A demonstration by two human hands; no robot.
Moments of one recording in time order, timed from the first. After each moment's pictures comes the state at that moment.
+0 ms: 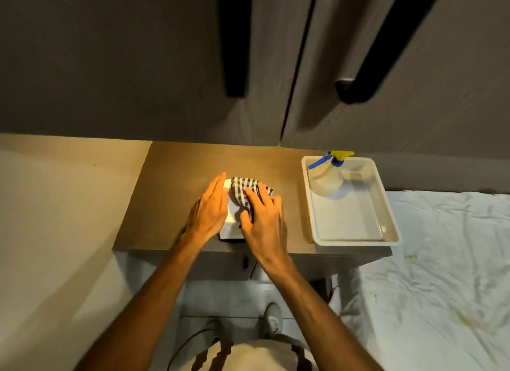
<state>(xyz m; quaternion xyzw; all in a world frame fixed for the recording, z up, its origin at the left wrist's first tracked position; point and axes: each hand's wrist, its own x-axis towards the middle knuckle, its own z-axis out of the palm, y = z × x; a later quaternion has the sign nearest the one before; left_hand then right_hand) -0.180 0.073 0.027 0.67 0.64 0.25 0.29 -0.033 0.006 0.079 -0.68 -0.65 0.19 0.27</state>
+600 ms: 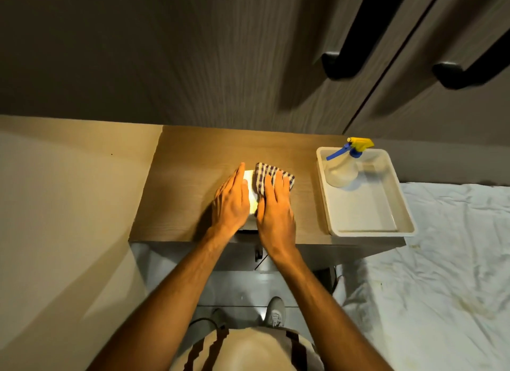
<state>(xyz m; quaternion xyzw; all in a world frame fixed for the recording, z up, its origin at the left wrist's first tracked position) -0.181 0.069 0.006 0.67 0.63 0.29 0.28 -0.068 0.013 0.049 -0.71 -0.61 0.21 0.27</state>
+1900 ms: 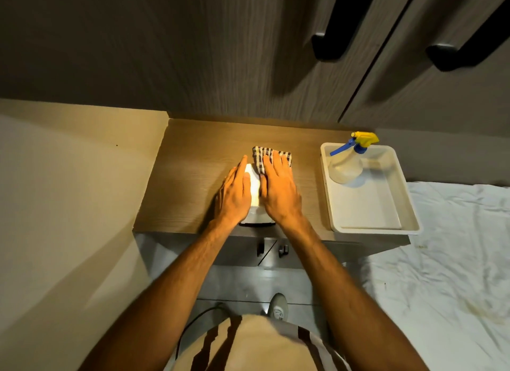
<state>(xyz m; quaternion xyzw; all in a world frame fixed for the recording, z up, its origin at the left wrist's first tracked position) -0.174 0.074 -0.003 0.64 0.63 0.32 0.29 -0.045 0.056 0.065 -0.67 -0.69 0.19 0.18</state>
